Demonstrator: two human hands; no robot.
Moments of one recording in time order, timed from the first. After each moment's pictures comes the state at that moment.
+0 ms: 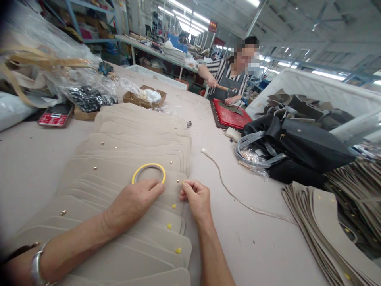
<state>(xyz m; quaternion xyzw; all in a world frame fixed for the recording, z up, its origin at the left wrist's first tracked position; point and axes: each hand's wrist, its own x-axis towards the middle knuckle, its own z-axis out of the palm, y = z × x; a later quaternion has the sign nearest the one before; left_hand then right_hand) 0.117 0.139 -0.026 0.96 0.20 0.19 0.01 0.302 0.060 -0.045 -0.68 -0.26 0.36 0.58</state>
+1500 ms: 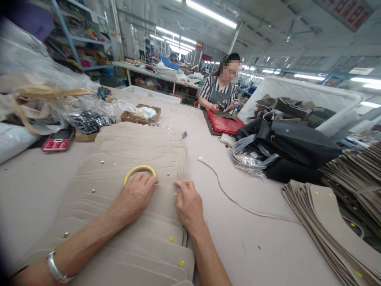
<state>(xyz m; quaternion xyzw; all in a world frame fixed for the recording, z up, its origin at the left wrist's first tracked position) 0.123 0.177 -0.025 0.94 0.29 0.17 -0.02 0.290 0.073 -0.048 -0.71 -0.57 0.06 0.41</state>
